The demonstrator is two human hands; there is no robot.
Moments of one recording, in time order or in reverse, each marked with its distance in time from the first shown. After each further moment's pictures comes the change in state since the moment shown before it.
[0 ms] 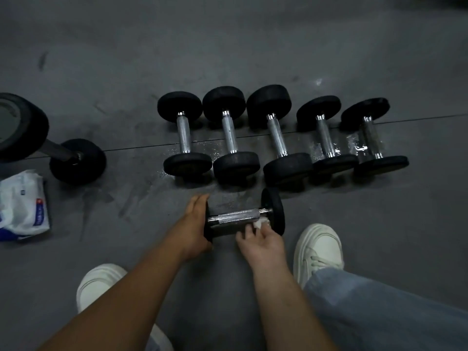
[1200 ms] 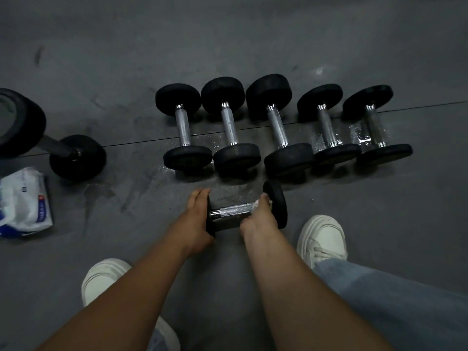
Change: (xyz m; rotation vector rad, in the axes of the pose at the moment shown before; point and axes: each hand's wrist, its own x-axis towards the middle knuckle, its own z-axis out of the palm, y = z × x) left_hand -0.002 -0.001 0.003 0.013 0.014 0.013; right_hand 0.000 0.015 0.019 -0.616 0.105 -0.334
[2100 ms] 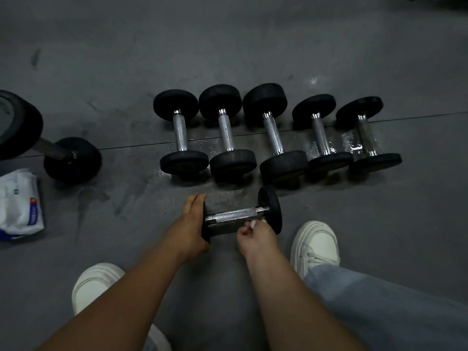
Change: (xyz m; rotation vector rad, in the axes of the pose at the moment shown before) left_hand 0.001 -0.006 0.004 0.013 0.008 0.005; right_hand 0.004 0.006 -0.014 0.137 0.119 0.114
